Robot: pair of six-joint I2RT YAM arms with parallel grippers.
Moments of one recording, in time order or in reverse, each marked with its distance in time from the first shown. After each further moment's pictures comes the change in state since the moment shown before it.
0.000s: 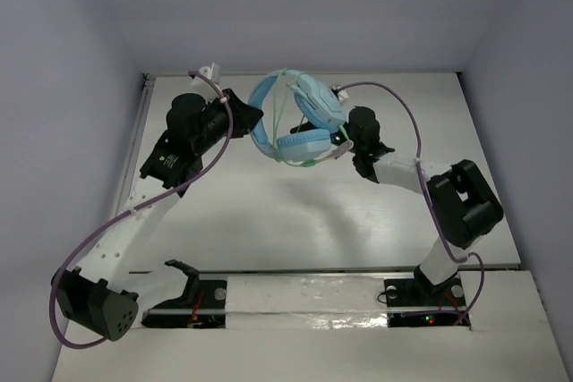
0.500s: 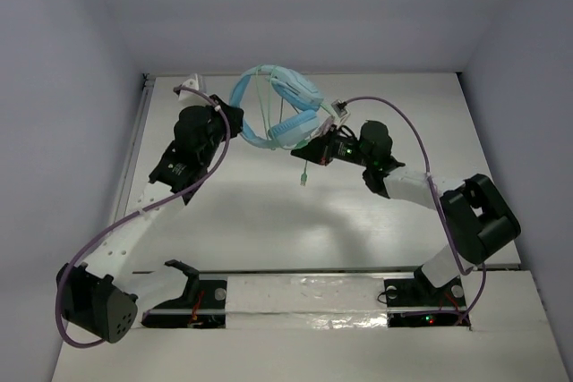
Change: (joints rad) left arm -0.002 -0.011 -0.125 0.121 -0.369 -0.040; right arm 0.000 -0.134 -0.183 0.102 -0.229 0.343
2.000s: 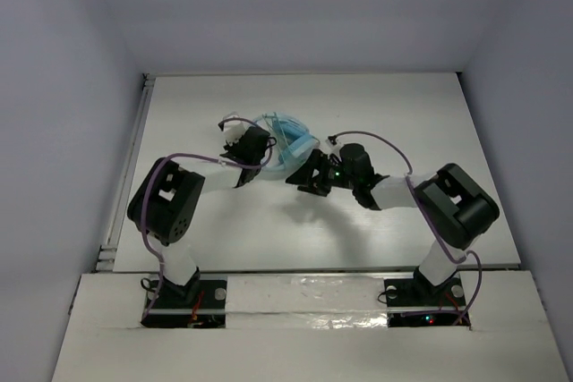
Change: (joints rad) left arm -0.104 0.654 -0.111 0.203 -0.444 -0.190; right arm 0.081 0.140 -0.120 -0.140 0.186 0.174
